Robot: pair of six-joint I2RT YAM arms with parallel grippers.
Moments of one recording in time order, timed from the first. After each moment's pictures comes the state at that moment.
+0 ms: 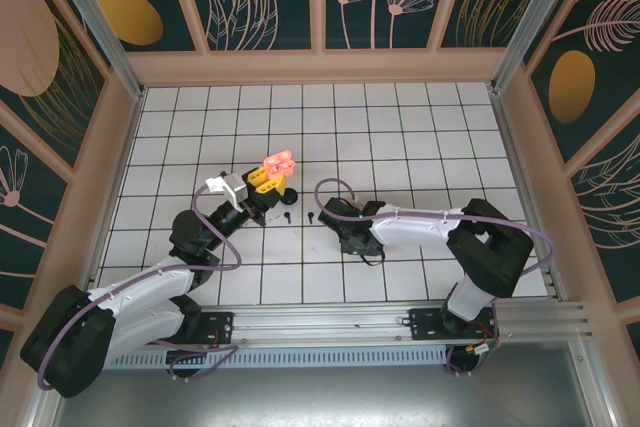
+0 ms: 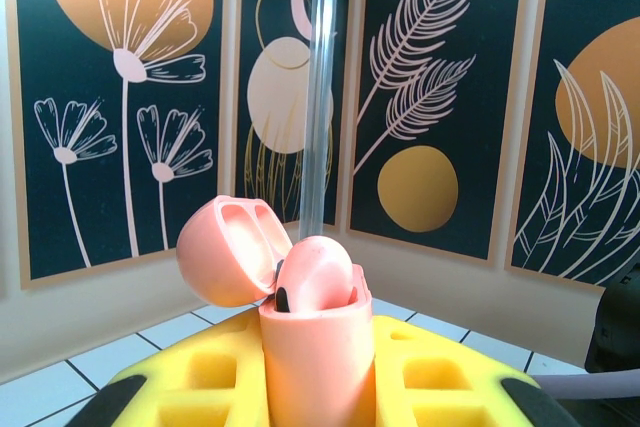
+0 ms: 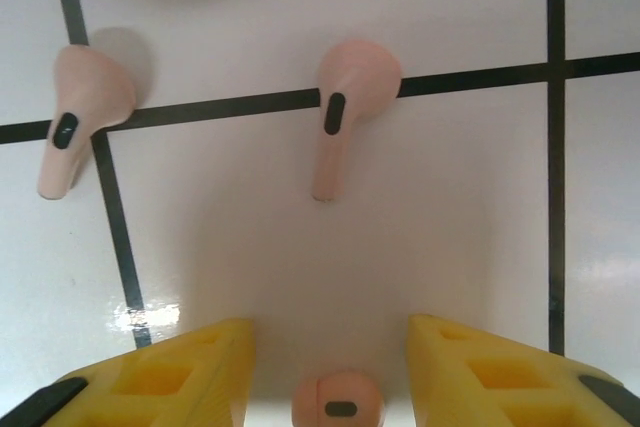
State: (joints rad) left arm -0.60 1.01 0.25 1.12 0.31 -0.19; right arm 0.99 1.63 0.87 -0.66 0.24 1.02
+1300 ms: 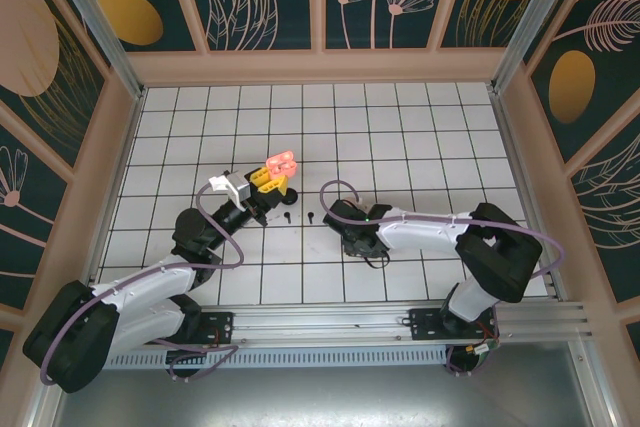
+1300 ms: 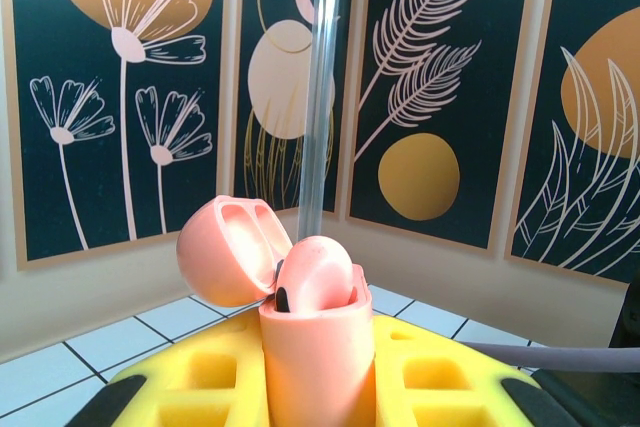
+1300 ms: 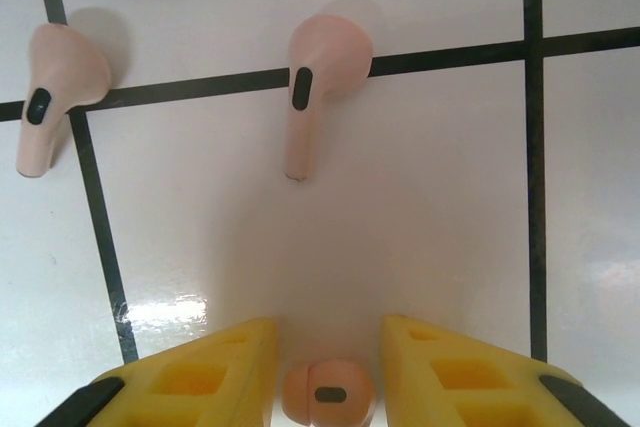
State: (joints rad) left arm -0.60 1.05 0.25 1.12 0.31 -0.20; right arm 0.99 1.57 0.82 -0.63 0.23 1.02
